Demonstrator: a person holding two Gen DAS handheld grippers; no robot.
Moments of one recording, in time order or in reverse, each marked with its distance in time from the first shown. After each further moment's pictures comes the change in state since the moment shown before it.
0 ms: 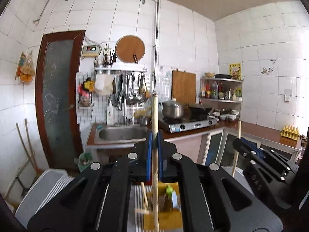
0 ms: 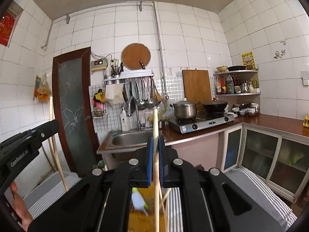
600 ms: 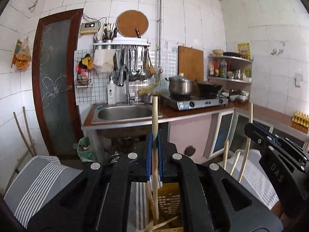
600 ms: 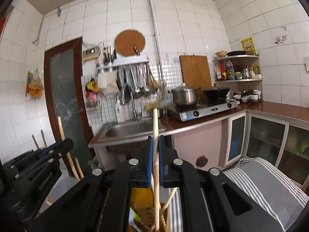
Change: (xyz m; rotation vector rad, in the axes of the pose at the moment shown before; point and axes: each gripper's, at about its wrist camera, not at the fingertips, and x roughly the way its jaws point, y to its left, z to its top) left arm 0.114 0.015 -0.085 0.010 0.153 0.040; right arm 0.094 -0.011 -0.076 0.014 0.093 -0.014
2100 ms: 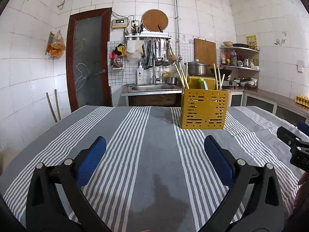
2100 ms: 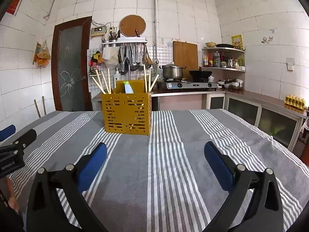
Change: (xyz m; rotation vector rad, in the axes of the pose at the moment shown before) left arm -0.261 0.054 -0.190 -0.012 0.026 0.147; right arm -0.266 -0.011 -0.162 -0.099 0.082 -0.080
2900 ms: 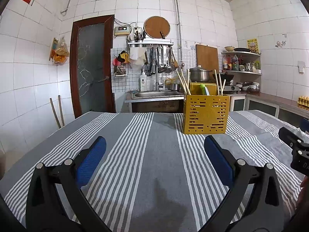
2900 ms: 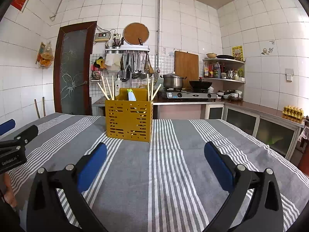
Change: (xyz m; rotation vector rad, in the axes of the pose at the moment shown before) left arm -0.012 -0.003 -0.001 0.015 -0.060 0.022; right arm -0.015 0.010 0.000 -0.033 -0.060 -0.008
